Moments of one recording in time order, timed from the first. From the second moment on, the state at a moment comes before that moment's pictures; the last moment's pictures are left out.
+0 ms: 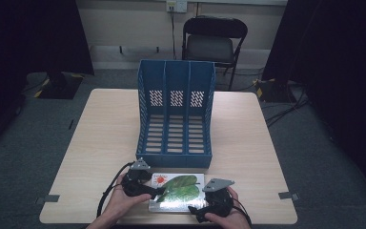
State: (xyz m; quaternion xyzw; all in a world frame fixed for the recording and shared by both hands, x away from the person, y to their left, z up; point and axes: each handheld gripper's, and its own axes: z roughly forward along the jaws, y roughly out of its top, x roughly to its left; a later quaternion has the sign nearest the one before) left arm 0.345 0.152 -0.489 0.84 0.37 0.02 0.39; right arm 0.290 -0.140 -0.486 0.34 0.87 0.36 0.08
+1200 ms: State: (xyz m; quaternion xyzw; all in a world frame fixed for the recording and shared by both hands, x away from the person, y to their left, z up) left arm 0.352 0.166 -0.478 0.75 0.45 -0.06 0.49; right arm 0.285 -0.134 -0.492 0.33 0.88 0.33 0.09
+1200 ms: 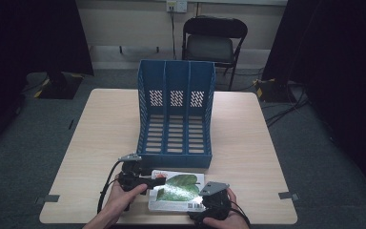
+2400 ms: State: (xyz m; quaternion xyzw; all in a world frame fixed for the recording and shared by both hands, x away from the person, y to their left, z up) left arm 0.348 0.161 -0.493 0.74 0.44 -0.21 0.46; right arm 0.289 -0.134 -0.491 0.34 0.87 0.35 0.06
